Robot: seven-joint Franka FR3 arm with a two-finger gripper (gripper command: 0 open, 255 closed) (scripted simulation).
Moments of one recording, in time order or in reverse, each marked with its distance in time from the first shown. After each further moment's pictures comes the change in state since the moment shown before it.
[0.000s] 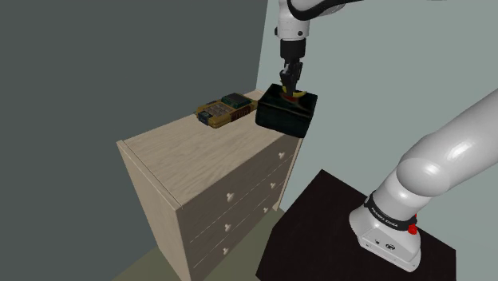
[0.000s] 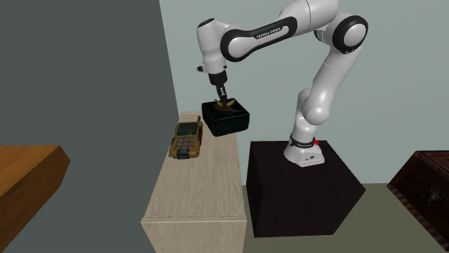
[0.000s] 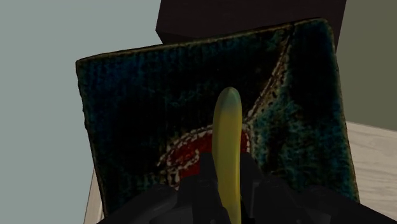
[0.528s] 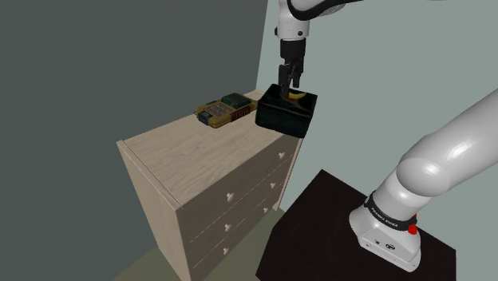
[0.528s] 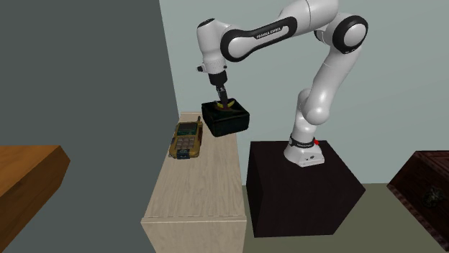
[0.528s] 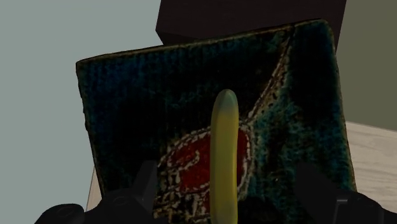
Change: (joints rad) arm 0.000 0.000 0.000 0.000 0.000 0.000 0.000
